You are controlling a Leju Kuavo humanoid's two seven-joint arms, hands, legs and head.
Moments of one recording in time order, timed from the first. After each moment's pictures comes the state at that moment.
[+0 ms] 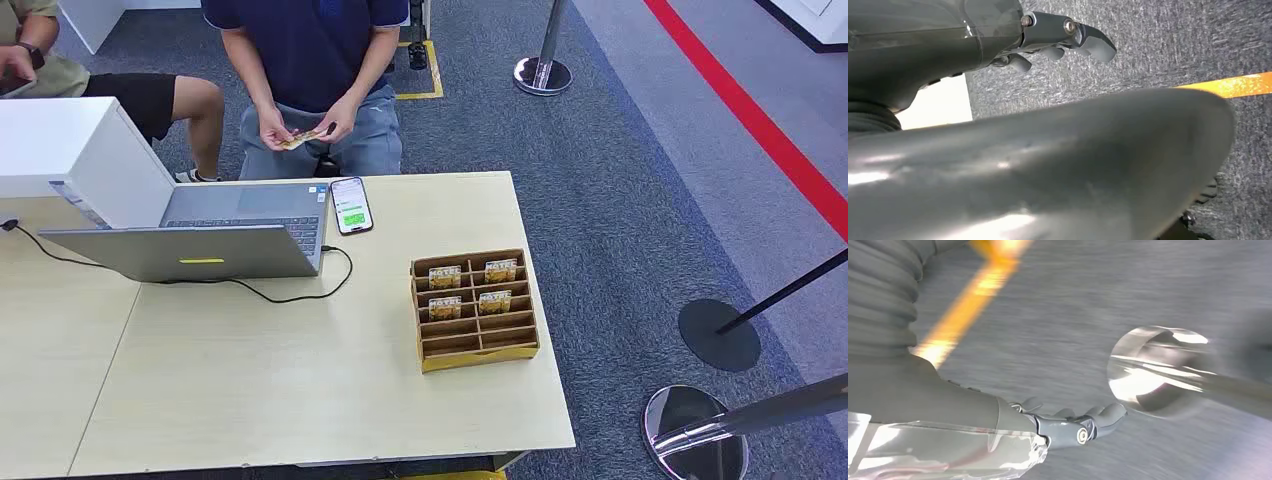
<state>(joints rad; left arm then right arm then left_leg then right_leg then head) -0.07 0.13 -0.50 -0.24 0.42 0.14 0.09 -0.08 -0.31 -0.36 -0.28 -0.47 -0.20 -0.45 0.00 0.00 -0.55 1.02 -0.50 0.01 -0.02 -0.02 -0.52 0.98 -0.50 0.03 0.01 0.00</state>
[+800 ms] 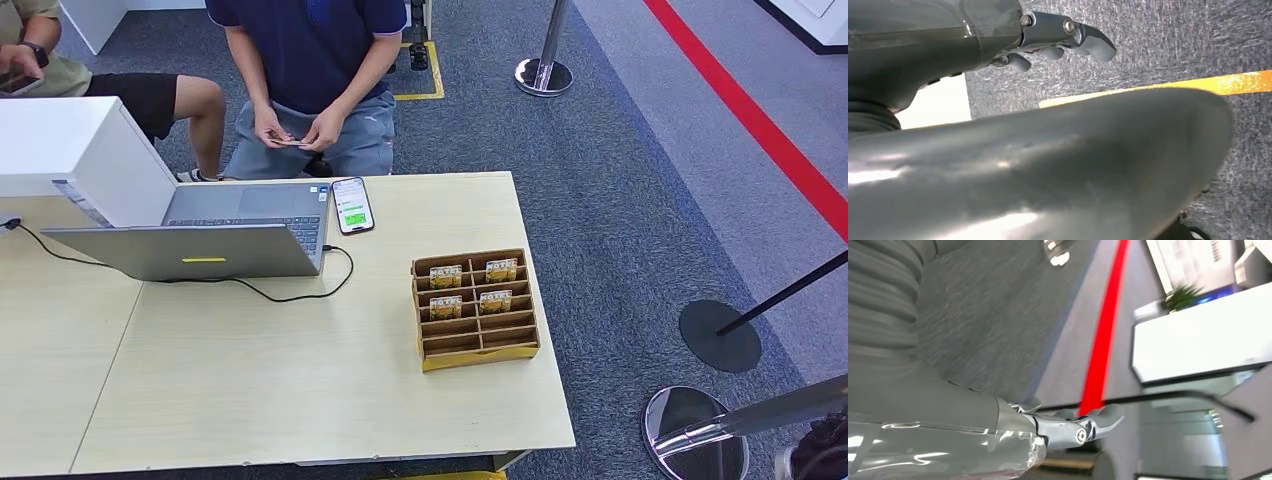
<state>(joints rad) -0.07 0.11 -0.50 -0.24 0.46 0.16 0.09 0.00 -0.27 -0.62 -1.40 -0.40 -0.29 -0.25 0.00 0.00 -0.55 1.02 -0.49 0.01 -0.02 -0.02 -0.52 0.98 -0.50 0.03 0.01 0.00</state>
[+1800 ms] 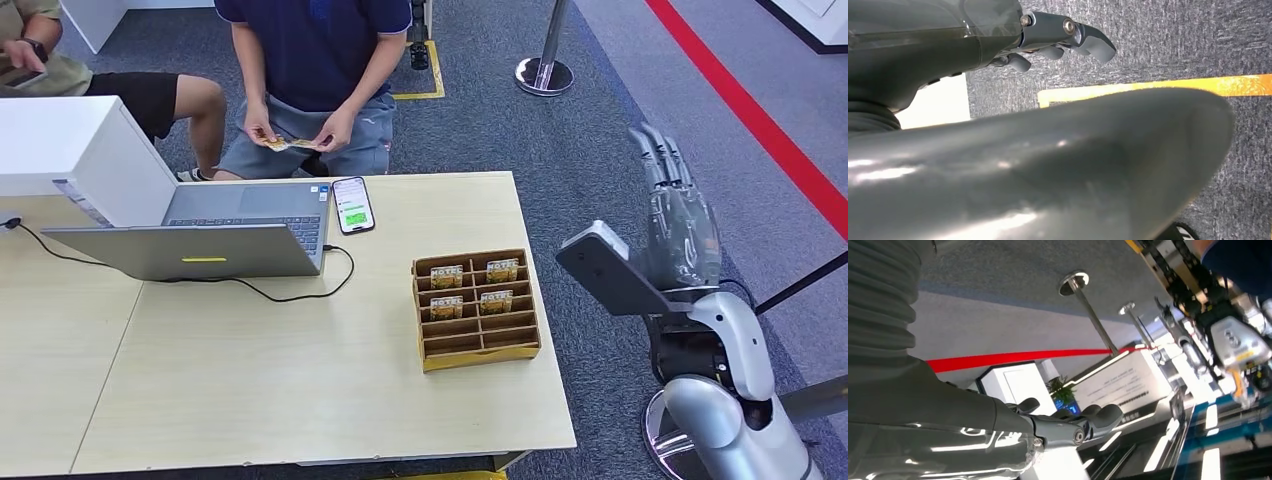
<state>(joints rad) -0.07 0.10 -0.50 -0.23 0.53 0.17 0.10 -0.21 -0.44 0.30 -2.13 0.89 -0.02 0.52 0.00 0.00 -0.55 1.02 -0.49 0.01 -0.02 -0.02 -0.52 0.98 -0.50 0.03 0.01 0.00</state>
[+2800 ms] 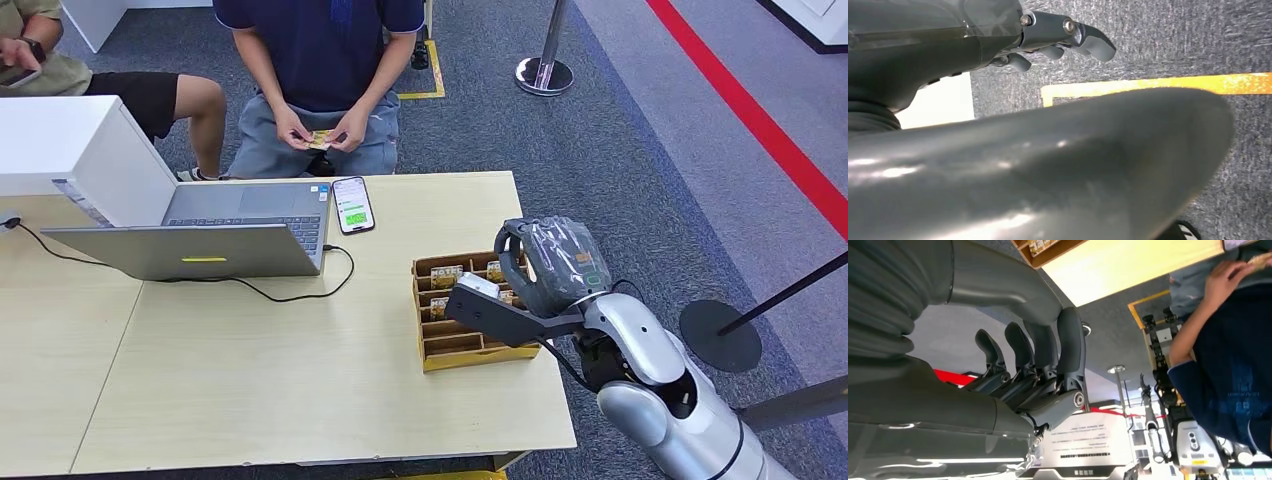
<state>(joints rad) -0.07 0.09 -0.50 -0.23 0.55 0.17 0.11 -0.36 -0.44 0.63 -2.04 0.90 0.23 0.63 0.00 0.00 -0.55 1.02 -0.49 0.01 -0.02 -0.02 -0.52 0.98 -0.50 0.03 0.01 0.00</state>
